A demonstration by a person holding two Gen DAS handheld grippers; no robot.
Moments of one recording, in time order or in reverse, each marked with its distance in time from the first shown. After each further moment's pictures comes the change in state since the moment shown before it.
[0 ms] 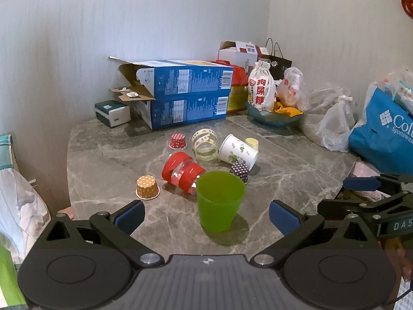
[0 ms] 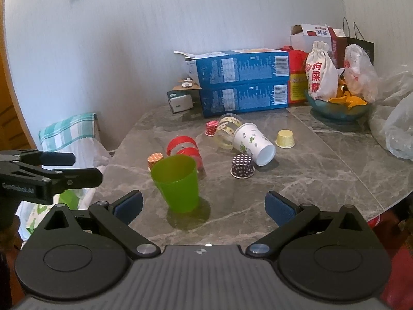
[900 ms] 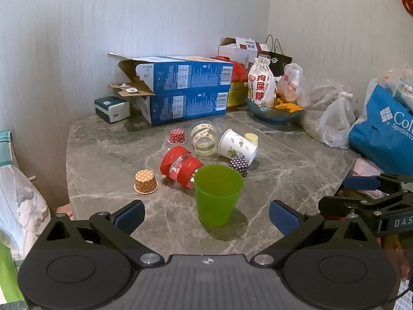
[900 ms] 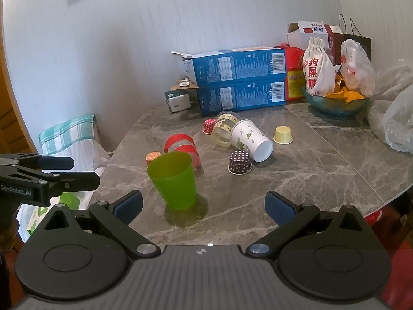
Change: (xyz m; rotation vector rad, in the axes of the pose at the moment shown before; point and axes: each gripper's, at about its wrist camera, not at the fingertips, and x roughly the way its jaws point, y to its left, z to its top) left arm 0.003 -0.003 -0.007 -0.004 0.013 0.005; right arm 0.000 -0.007 -0.008 0.018 -0.009 0.007
